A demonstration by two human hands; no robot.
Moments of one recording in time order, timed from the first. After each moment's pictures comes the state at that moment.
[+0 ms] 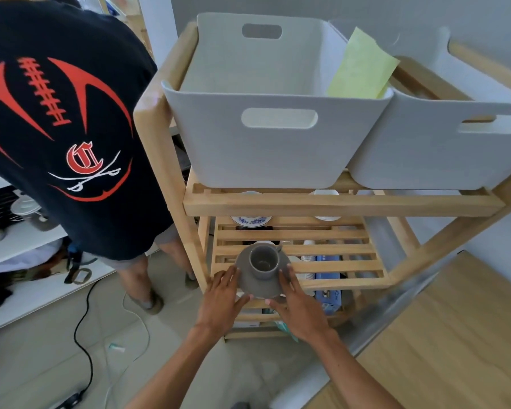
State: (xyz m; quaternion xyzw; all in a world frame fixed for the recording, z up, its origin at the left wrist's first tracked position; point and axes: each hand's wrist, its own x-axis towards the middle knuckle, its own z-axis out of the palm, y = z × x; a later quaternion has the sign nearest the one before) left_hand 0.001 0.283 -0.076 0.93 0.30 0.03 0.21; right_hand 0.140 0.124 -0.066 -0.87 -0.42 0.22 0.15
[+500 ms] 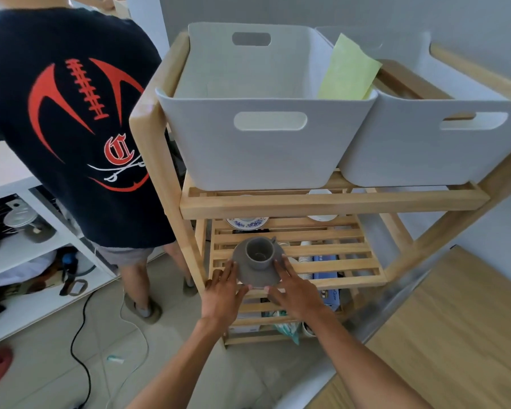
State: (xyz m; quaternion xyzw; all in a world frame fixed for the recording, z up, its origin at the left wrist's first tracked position) left_hand 0.018 0.290 -0.077 0.93 0.33 0.01 0.17; right_hand 0.165 0.144 -0.061 -0.86 -0.43 0.23 0.14
